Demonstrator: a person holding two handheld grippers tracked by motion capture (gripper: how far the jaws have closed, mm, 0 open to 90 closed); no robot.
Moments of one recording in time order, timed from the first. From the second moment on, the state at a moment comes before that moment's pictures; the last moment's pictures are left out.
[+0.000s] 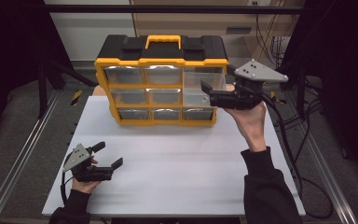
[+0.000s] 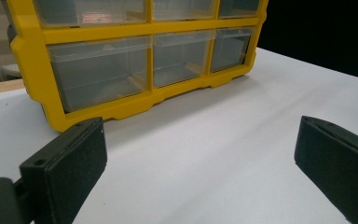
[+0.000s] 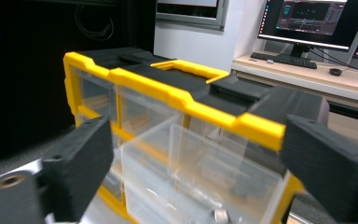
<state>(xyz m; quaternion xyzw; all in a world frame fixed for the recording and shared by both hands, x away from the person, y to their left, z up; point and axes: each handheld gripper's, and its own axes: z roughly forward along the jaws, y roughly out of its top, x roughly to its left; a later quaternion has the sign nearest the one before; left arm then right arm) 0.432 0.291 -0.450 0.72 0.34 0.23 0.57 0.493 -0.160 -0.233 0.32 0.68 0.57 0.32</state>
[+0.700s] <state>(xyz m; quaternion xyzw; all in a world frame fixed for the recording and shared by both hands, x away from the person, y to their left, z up) 0.432 0.290 -0.450 0.72 0.34 0.23 0.56 0.453 -0.197 -0.353 0.36 0.69 0.57 0.27</state>
